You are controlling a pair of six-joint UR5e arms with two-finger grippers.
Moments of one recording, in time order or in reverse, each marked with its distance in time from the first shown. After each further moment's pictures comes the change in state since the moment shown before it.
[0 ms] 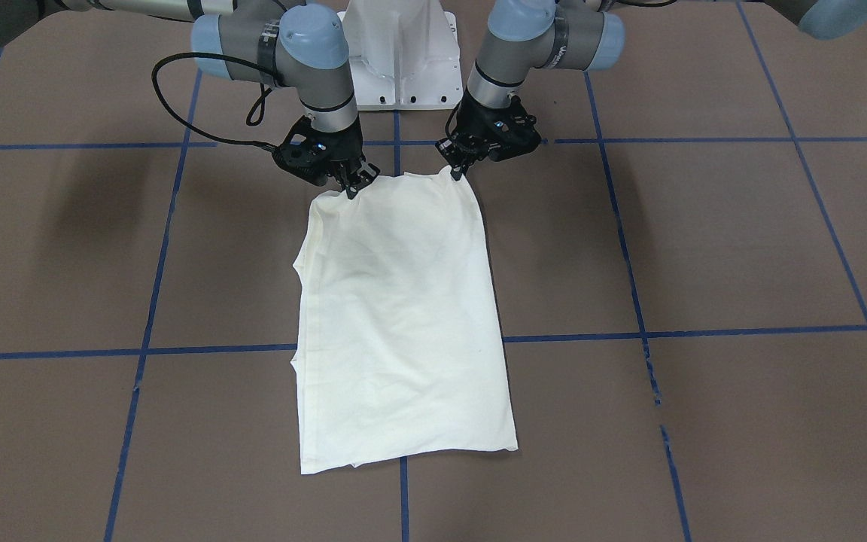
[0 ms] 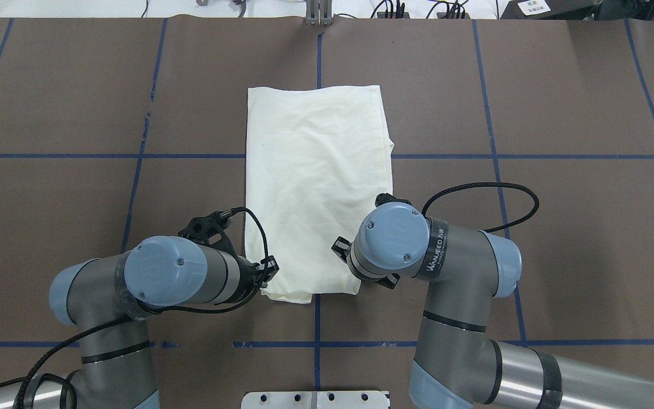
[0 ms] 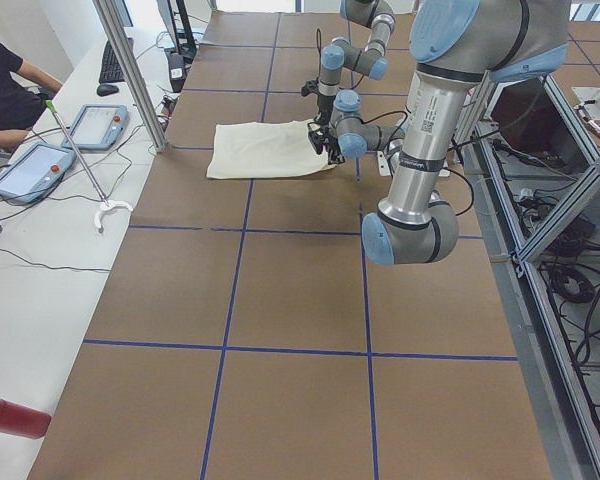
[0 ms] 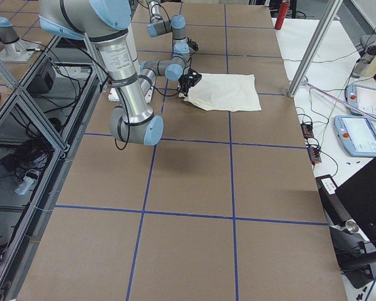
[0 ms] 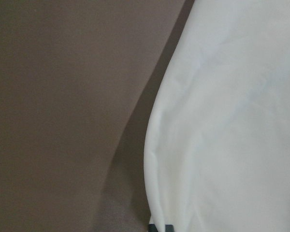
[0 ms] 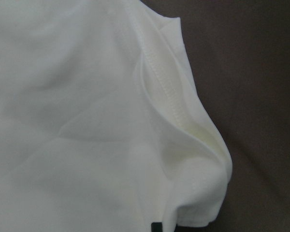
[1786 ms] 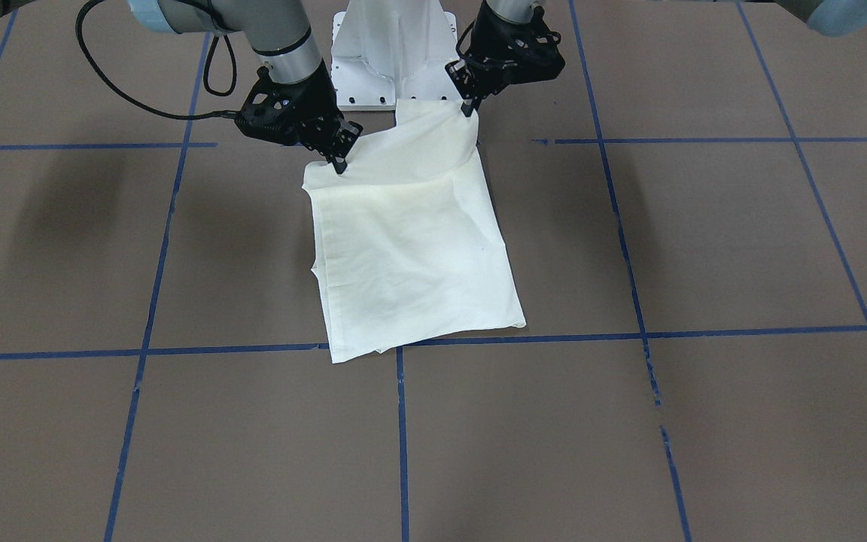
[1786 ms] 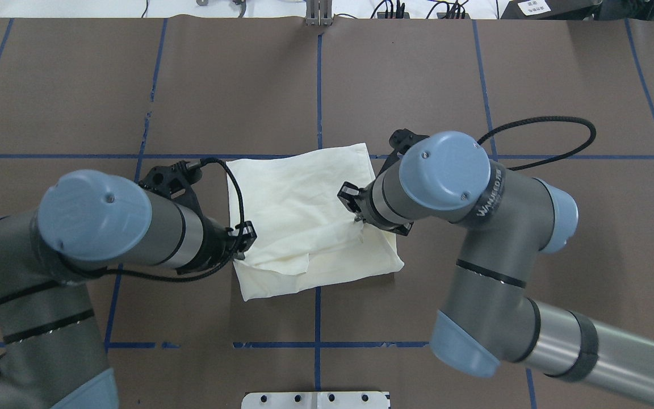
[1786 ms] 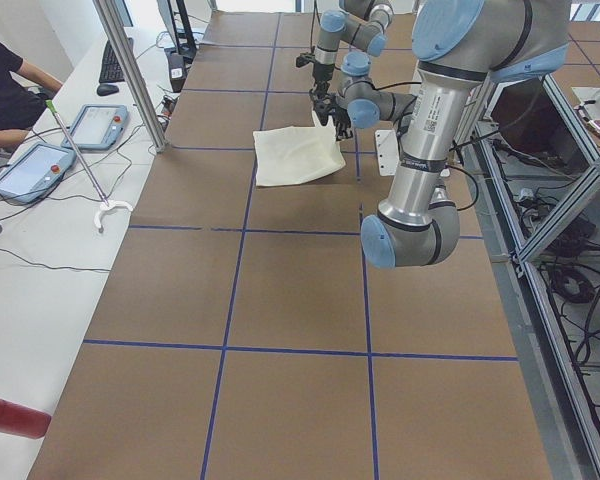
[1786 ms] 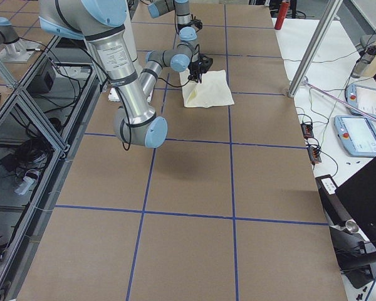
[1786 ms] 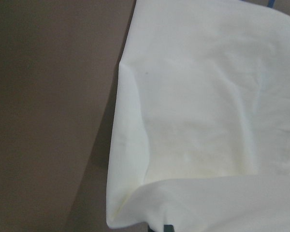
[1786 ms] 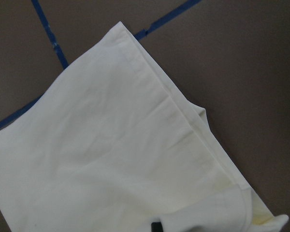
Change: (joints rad) left arm -0.157 -0.041 -0.199 0.274 -0.105 0.150; right arm 0.165 0.043 0.064 0.013 0.055 -0.161
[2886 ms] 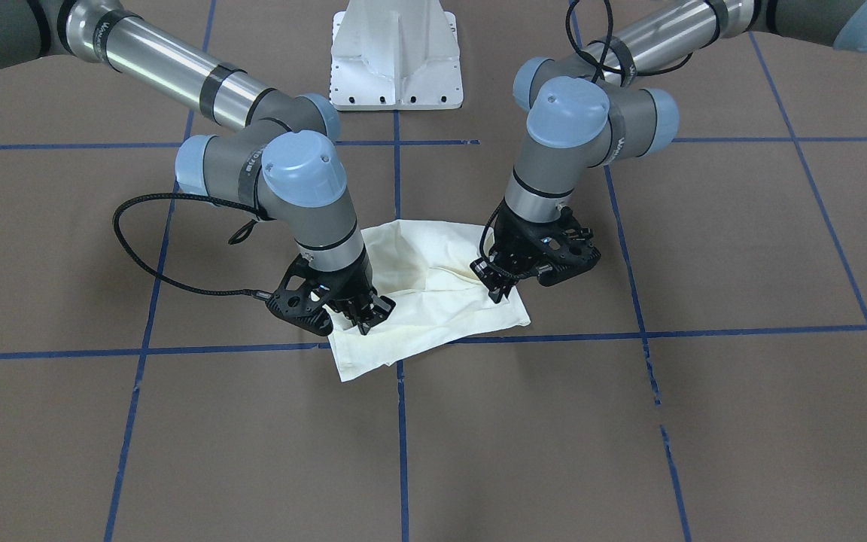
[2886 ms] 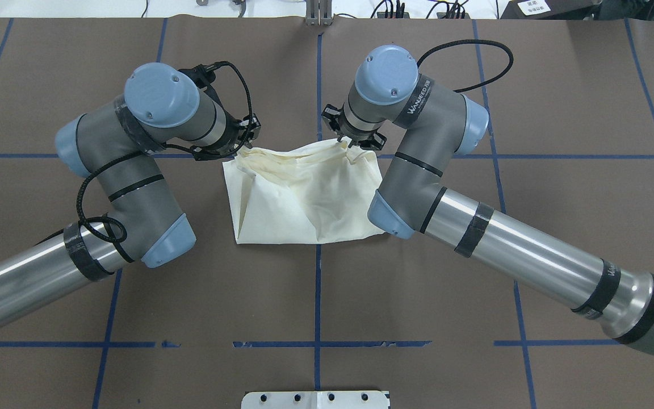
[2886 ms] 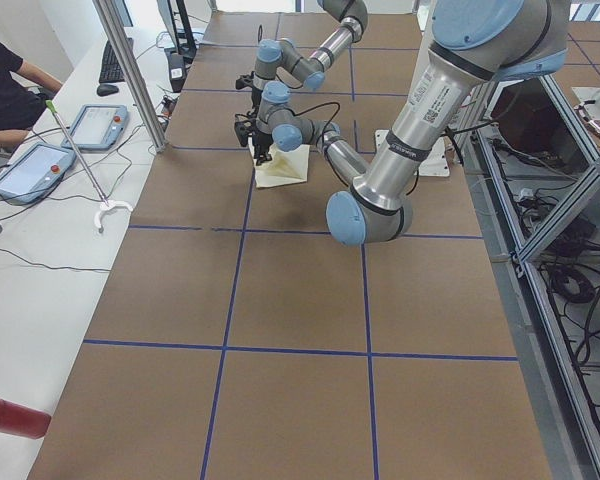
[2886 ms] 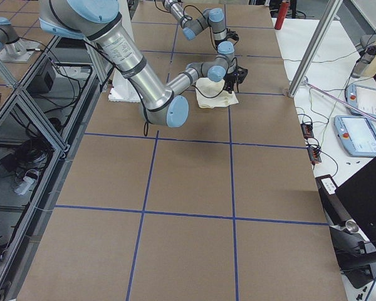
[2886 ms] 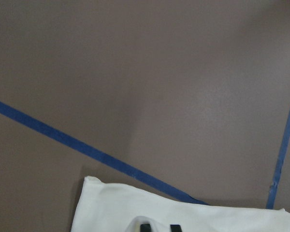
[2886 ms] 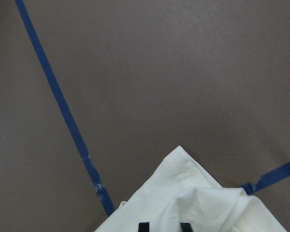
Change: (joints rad) left arm -0.219 -0.182 0.561 -0.326 0.005 0.131; right arm 0.163 0.244 -0.607 0.320 0.060 -0.127
